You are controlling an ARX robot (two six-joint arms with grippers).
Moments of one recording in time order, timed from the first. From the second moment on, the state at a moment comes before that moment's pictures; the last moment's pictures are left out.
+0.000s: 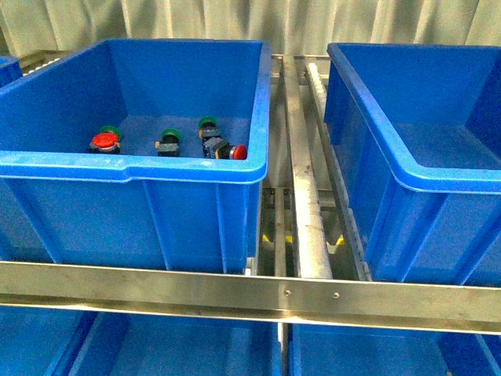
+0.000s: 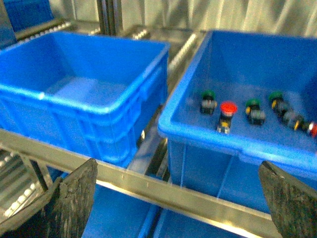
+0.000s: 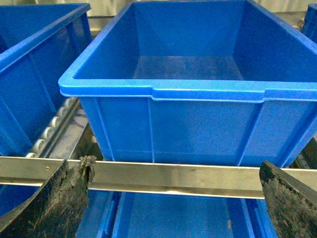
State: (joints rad) left arm -0.11 0.59 0.32 0.30 -0.33 -0.03; right arm 0.00 0.00 0.02 0.00 0.00 0.00
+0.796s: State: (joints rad) left arm -0.18 1.75 1.35 0.10 -0.54 0.03; right arm 0.00 0.00 0.02 0.00 0.00 0.00
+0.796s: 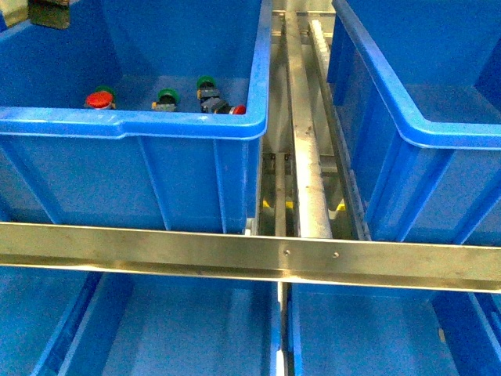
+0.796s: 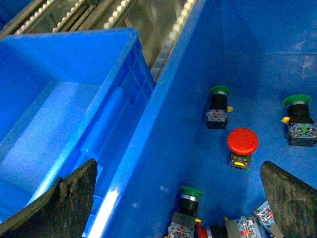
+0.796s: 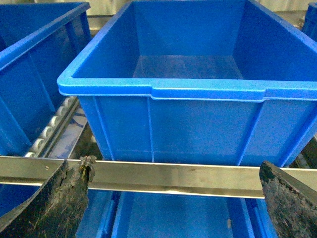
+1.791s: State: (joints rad) left arm -0.17 2.42 2.14 -0.30 -0.43 -0.11; right arm 0.00 0.00 0.02 0.00 0.00 0.00
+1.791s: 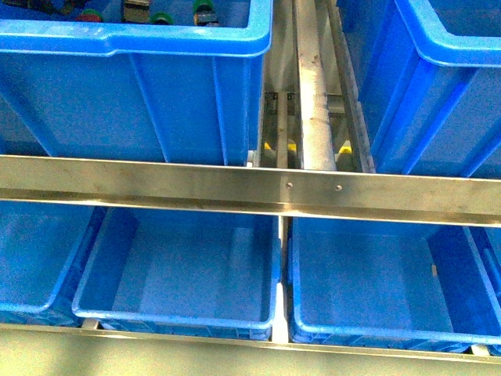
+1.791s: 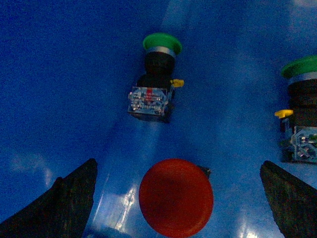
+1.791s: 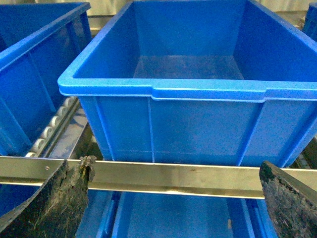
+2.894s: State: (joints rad) left arm -0.20 2.52 2.26 -0.23 -0.41 -0.12; right arm 0.00 0.00 0.02 0.00 0.00 0.00
